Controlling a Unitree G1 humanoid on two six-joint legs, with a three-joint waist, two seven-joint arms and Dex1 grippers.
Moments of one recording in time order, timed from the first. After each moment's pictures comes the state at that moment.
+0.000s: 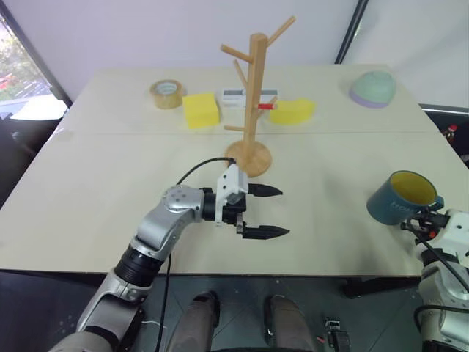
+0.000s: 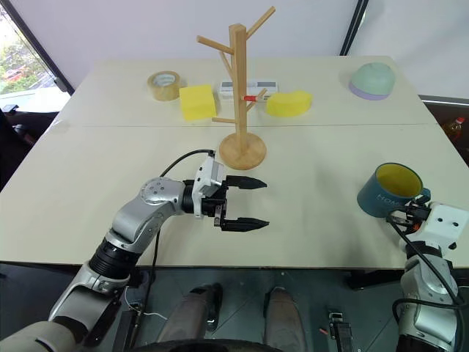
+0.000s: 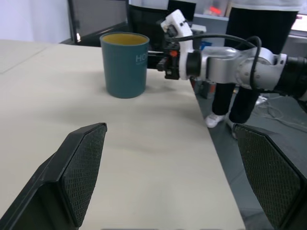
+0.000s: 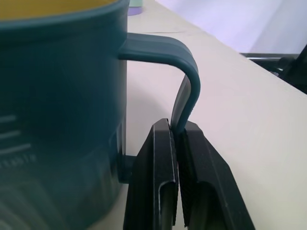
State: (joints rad) left arm -0.51 0.31 -0.30 -0.10 -0.40 0.36 -1.09; right arm 0.12 -0.37 -0.56 -0.06 0.30 0.11 0.12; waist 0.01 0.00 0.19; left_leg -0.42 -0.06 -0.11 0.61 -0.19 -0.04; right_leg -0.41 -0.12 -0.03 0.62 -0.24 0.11
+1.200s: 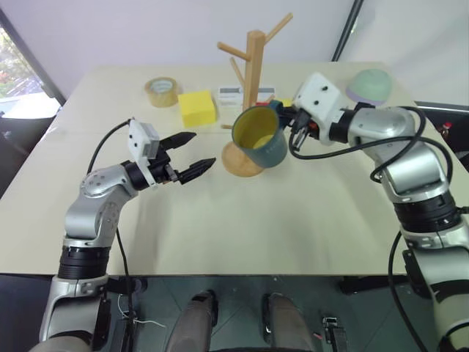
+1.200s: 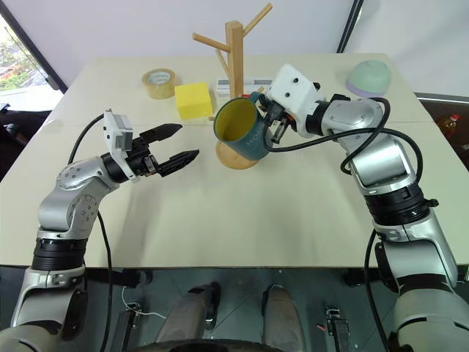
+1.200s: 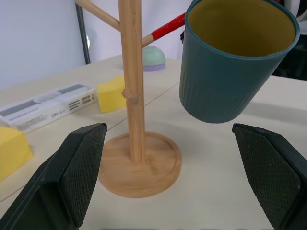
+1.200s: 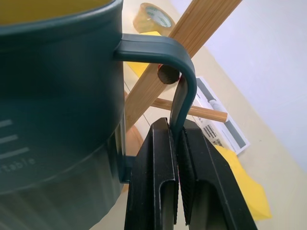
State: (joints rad) left arm -0.48 0.49 0.11 -0.05 -0.49 0.34 -0.91; right arm -0.88 -0.70 0.22 -0.05 0.12 0.52 0.75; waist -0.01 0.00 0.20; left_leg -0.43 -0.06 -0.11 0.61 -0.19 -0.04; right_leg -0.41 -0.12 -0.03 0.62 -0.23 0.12
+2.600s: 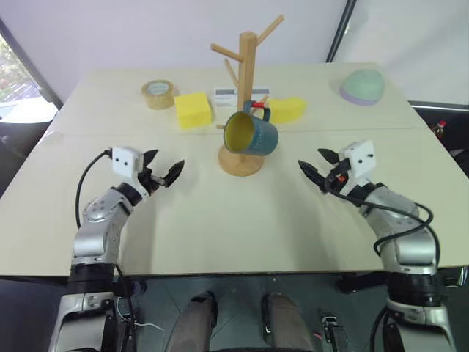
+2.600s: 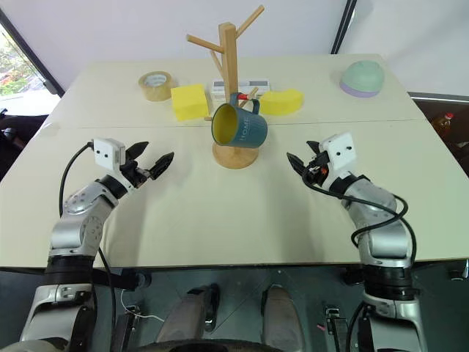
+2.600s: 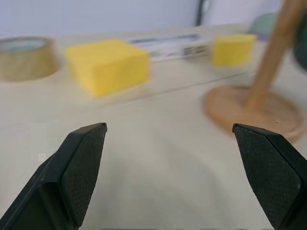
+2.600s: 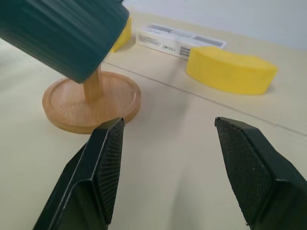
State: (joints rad) left arm -0.32 0.40 0.19 0.17 -0.31 0.13 -0.52; right arm -0.26 -0.38 -0.18 -0.11 0.23 0.28 0.56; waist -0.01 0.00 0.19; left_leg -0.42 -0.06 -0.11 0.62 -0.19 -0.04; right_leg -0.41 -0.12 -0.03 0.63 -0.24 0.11
